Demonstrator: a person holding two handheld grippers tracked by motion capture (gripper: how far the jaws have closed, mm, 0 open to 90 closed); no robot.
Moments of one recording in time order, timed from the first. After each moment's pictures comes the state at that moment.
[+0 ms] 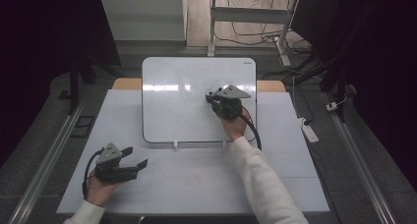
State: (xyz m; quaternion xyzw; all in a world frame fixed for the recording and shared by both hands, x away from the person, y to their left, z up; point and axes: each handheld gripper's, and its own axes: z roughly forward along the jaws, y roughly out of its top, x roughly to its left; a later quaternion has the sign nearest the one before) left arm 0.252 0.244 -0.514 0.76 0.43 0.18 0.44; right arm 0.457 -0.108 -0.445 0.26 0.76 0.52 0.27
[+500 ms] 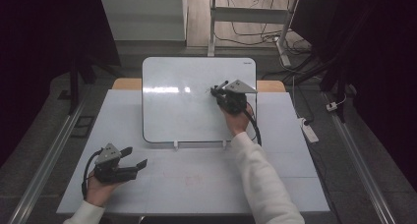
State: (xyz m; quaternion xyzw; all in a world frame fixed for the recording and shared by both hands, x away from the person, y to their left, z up) left arm 0.252 0.245 -0.514 0.76 0.43 0.18 0.44; right arm 0.476 -0.124 -0.434 0.31 0.72 0.55 0.27
